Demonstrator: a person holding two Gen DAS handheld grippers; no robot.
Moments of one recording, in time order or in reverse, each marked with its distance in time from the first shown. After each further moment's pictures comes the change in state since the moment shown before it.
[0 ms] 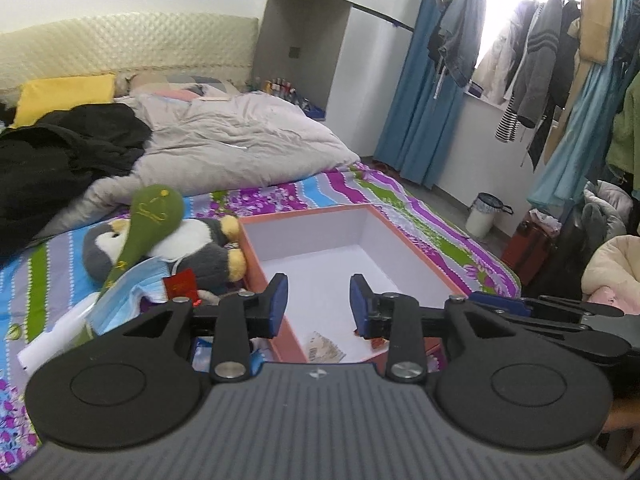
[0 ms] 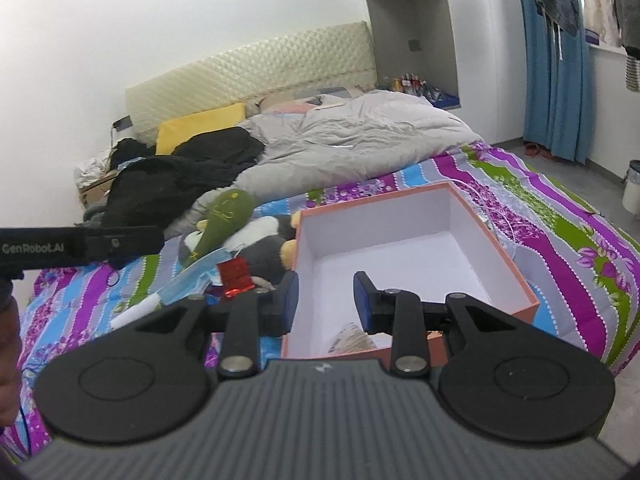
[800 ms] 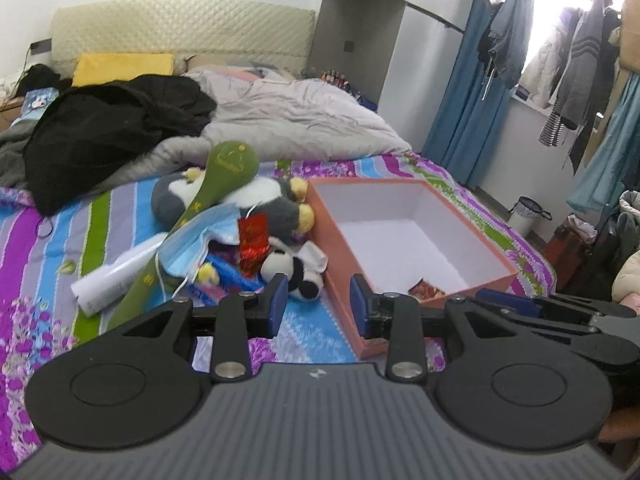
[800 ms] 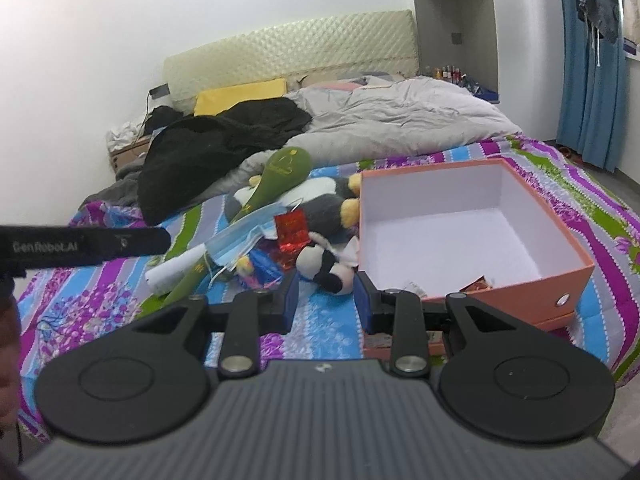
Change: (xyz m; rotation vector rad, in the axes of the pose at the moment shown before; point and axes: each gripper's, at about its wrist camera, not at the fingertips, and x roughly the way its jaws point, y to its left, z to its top) left arm -0.049 0.048 -0.073 -0.085 0.023 0.125; right arm 0.002 0.065 -0.053 -0.063 0.054 0.086
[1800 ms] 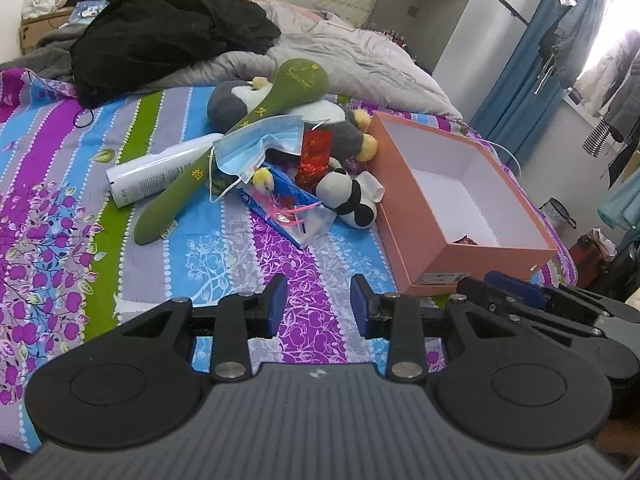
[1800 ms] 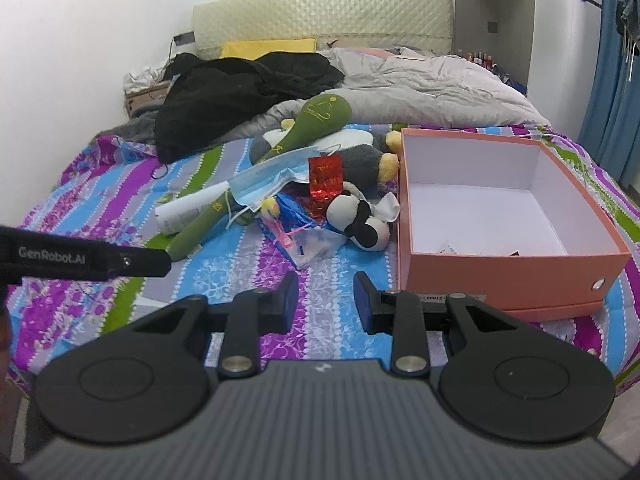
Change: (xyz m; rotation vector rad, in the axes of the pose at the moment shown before) left arm 0.024 0.061 -0.062 -0.199 0.143 0.065; right arm 0.037 0.044 -0.035 -0.140 0.094 -0.009
